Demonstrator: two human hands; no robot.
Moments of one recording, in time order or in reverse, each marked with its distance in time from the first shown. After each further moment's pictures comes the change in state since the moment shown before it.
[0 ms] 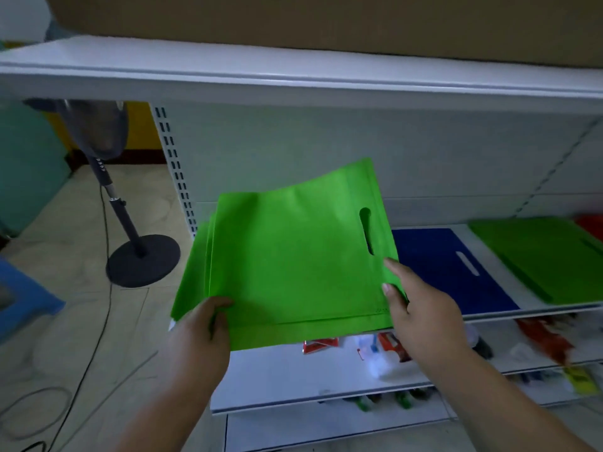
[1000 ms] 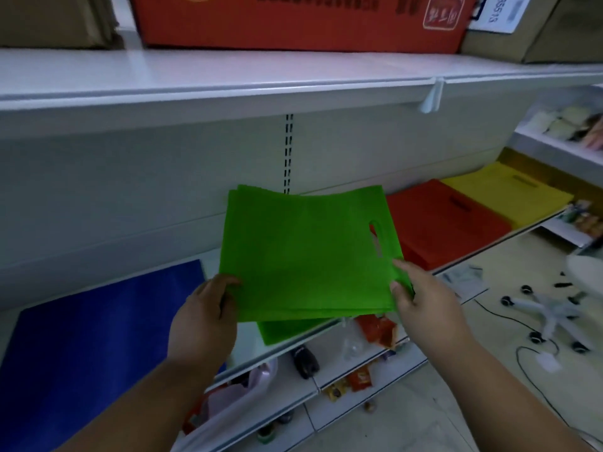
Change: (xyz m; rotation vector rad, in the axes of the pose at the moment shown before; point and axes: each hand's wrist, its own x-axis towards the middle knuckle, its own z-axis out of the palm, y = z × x) left_hand -0.062 0.417 0.380 -0.063 -0.286 0.403; right_hand 0.060 0.492 -0.243 -0.023 0.133 0.342
